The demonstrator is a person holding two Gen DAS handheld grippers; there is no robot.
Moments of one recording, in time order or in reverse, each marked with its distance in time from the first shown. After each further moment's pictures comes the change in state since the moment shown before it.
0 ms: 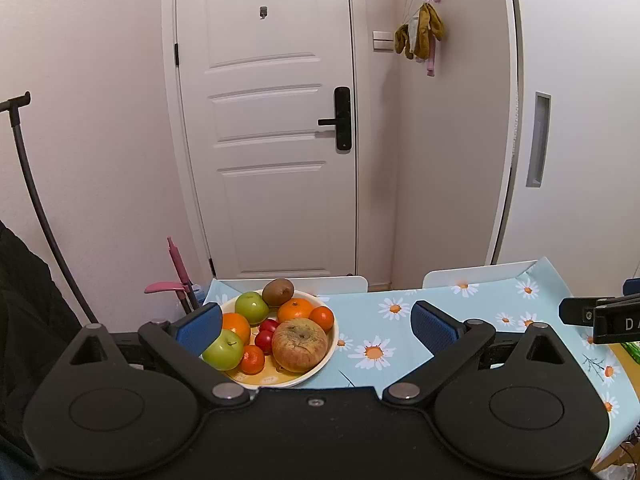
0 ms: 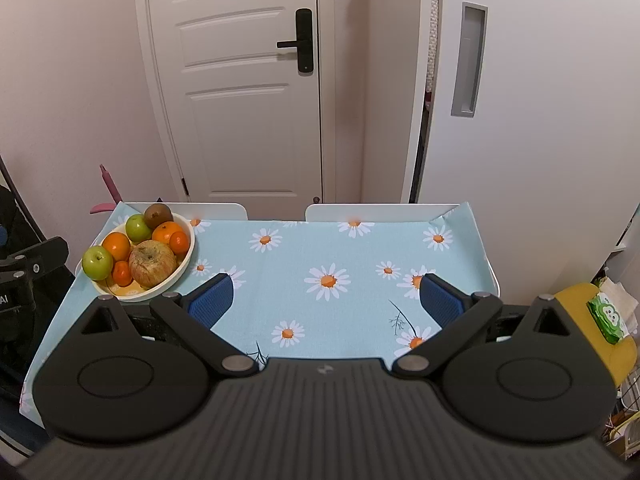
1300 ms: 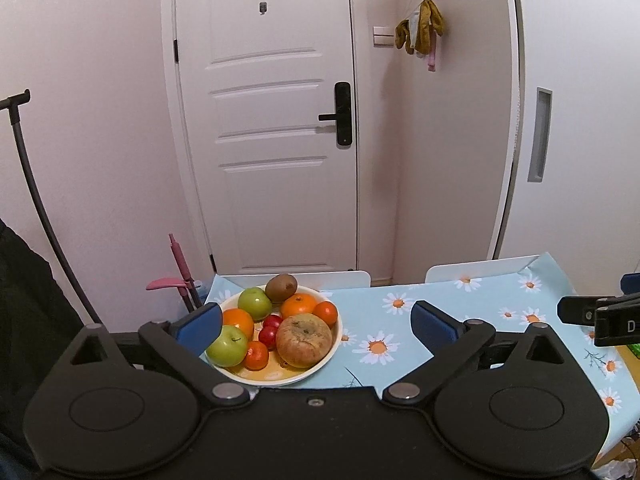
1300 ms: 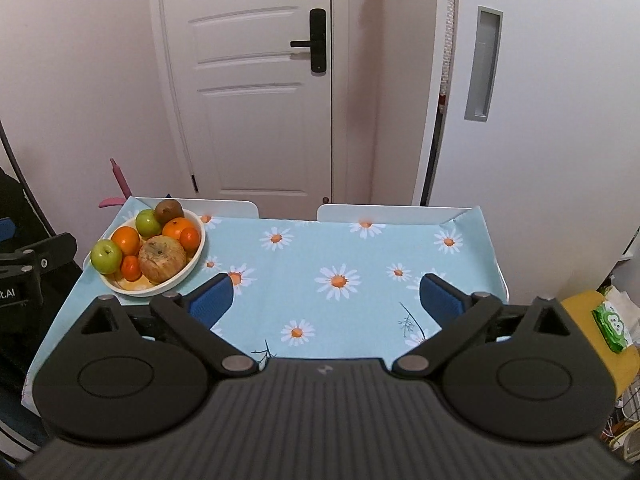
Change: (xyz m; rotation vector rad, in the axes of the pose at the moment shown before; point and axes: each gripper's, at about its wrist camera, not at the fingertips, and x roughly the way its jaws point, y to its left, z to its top) left arm 0.001 0.002 0.000 0.004 0.013 0.001; right arm -0.002 0.004 -0.001 -0.026 -0.001 0.021
